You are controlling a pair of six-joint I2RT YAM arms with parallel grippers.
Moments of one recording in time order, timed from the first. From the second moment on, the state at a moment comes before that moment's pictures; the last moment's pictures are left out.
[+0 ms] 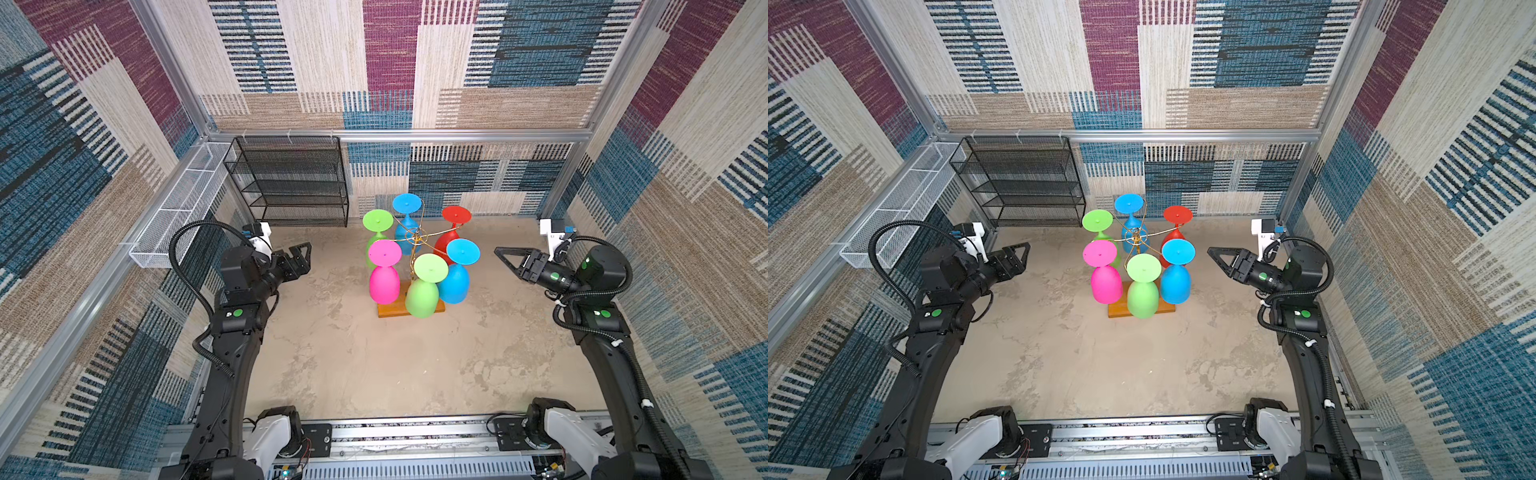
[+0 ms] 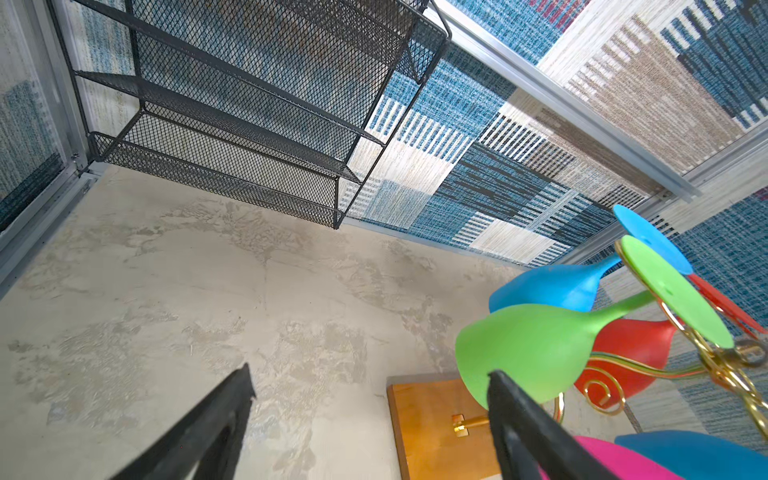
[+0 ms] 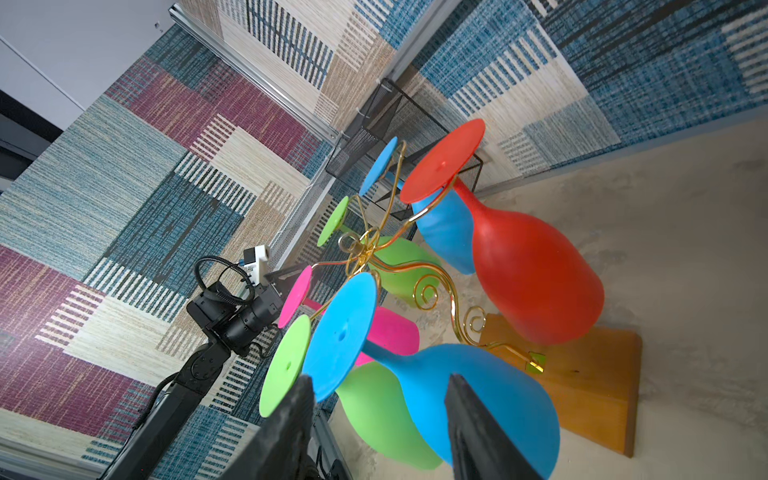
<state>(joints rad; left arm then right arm) 0.12 1.02 0.97 -0.24 0.37 -0.35 -0.13 0.98 0.88 0.01 -1.06 0.84</state>
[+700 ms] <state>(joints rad) 0.12 0.99 0.93 -0.25 0.40 -0.36 0.00 1.08 0.92 0.08 -1.07 0.92</state>
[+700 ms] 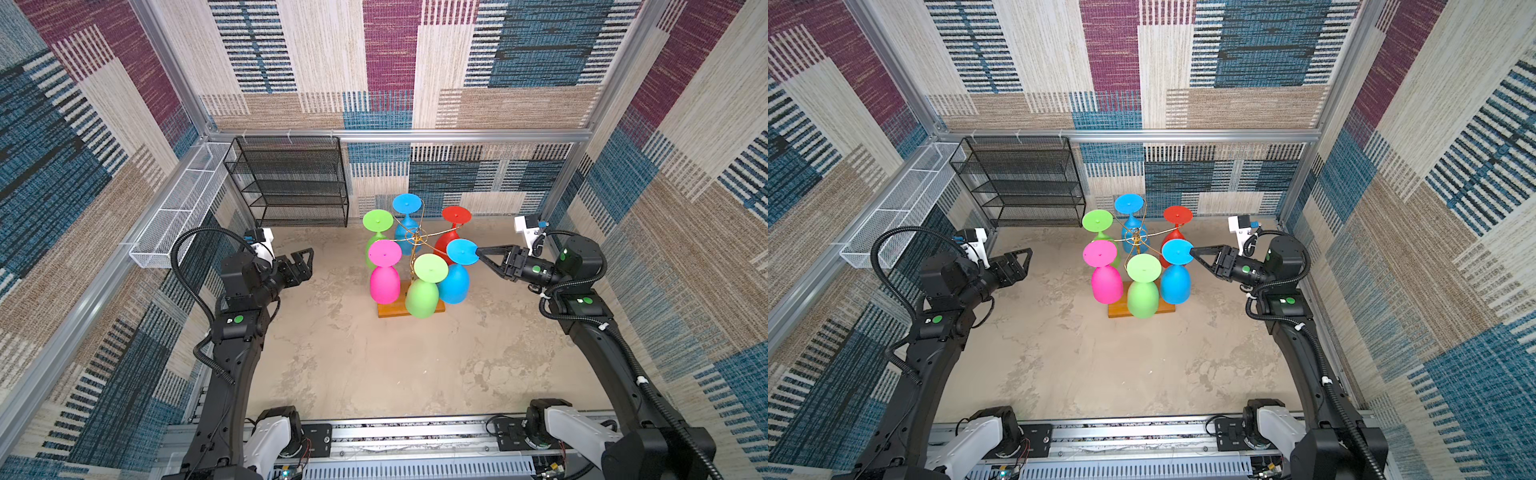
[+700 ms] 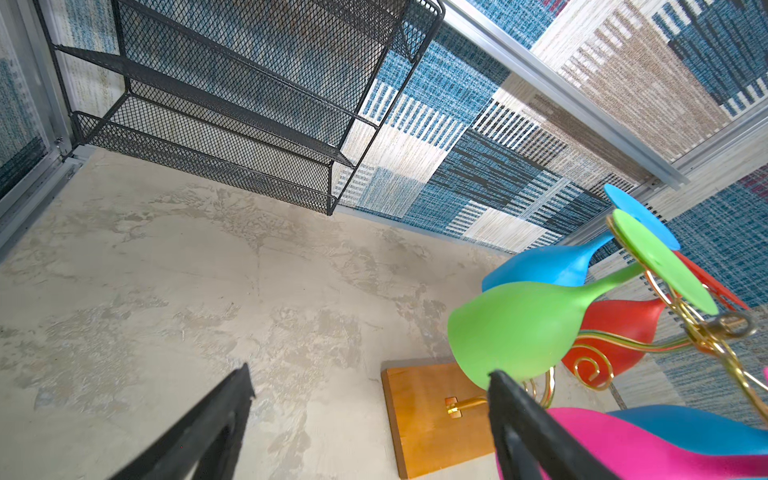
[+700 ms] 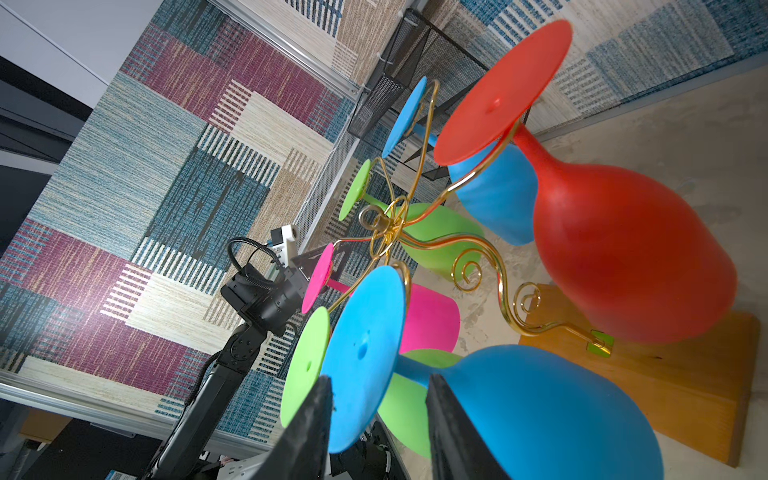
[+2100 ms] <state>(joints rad) 0.12 0.98 0.92 -0.23 0.42 -0.36 0.03 1.13 1.00 0.10 -1.07 0.98</state>
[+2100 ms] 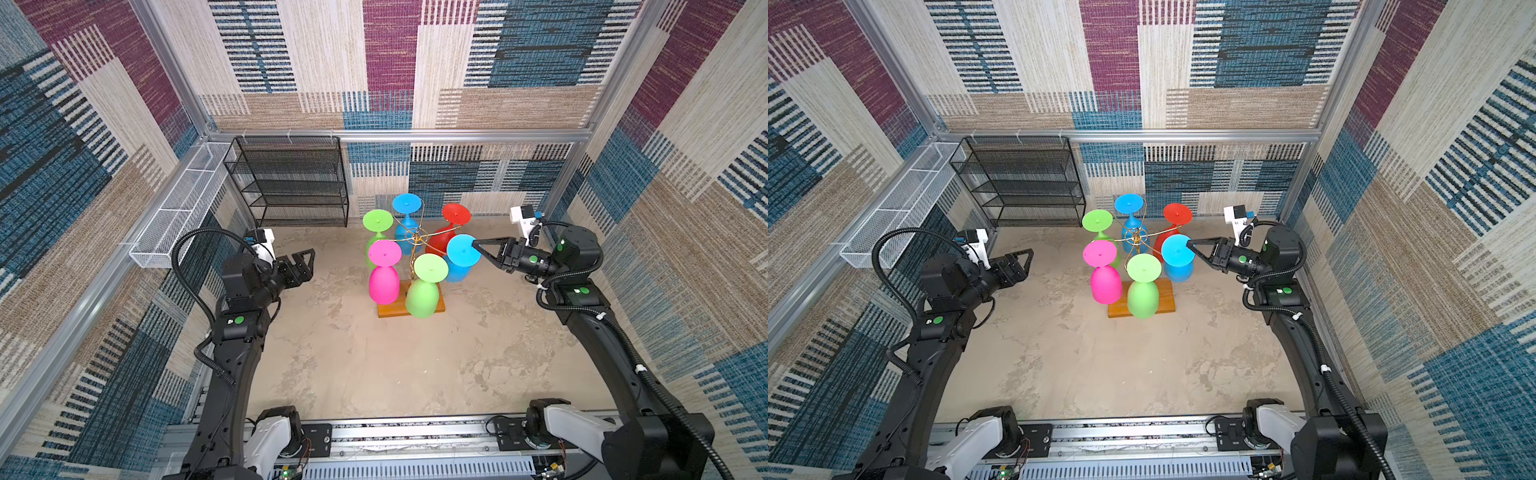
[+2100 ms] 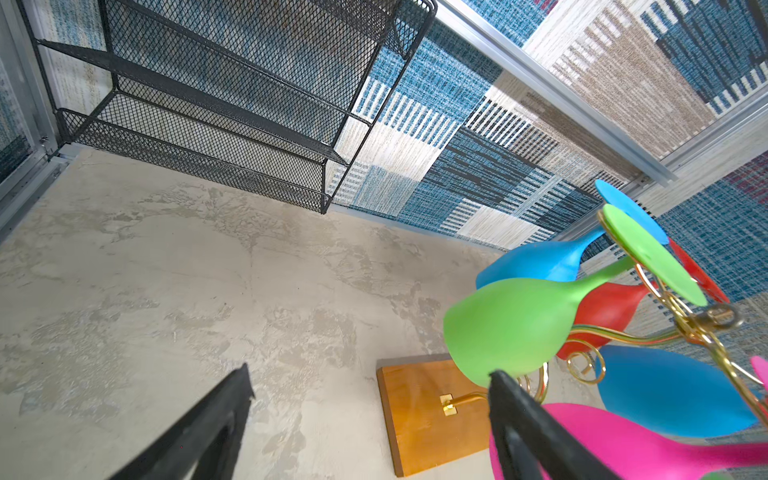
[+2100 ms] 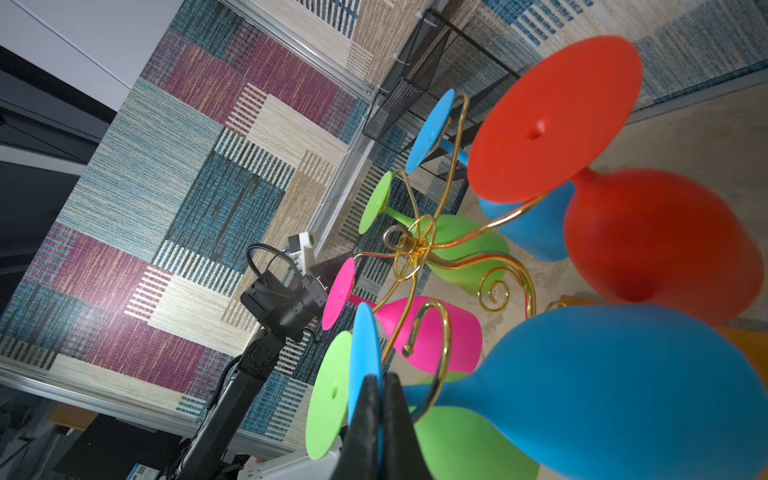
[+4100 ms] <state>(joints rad) 0.12 0.96 0.91 -0.22 0.42 -0.37 0.14 1.23 1.11 0.15 -0.82 0.98</state>
